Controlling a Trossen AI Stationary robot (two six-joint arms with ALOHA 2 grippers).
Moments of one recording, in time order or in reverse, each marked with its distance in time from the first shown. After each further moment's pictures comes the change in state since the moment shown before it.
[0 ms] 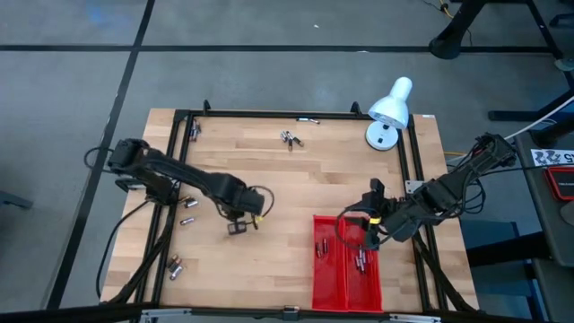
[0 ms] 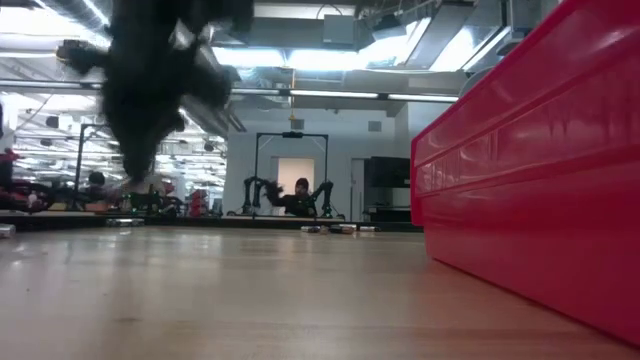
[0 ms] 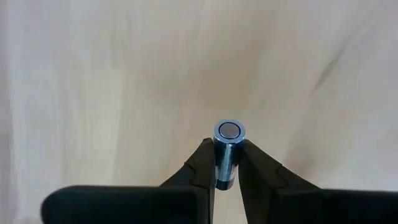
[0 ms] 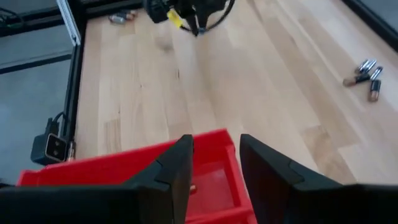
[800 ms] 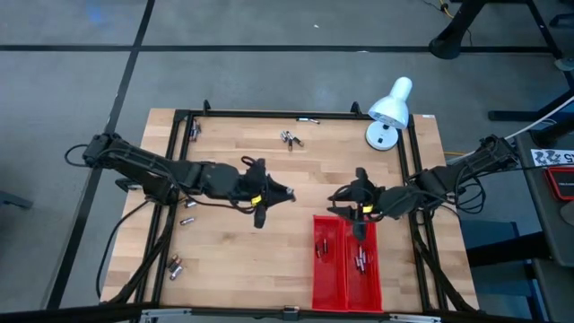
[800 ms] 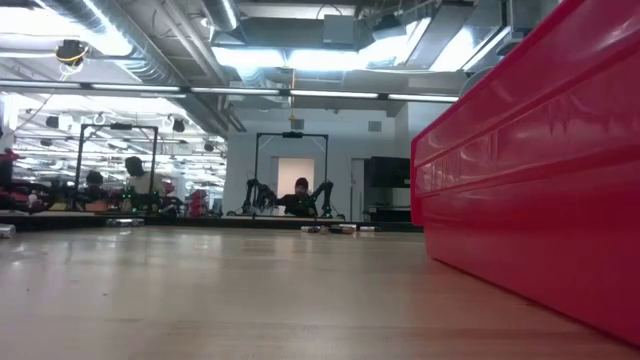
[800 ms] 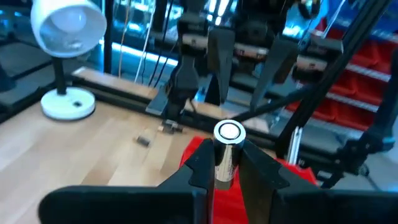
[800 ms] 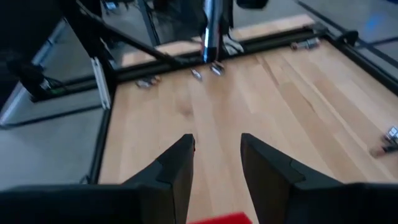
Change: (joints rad) left arm -0.044 -0.248 0.009 1.038 -0.212 0.138; right arm -0.140 0.006 0.000 0.333 -0.089 -0.221
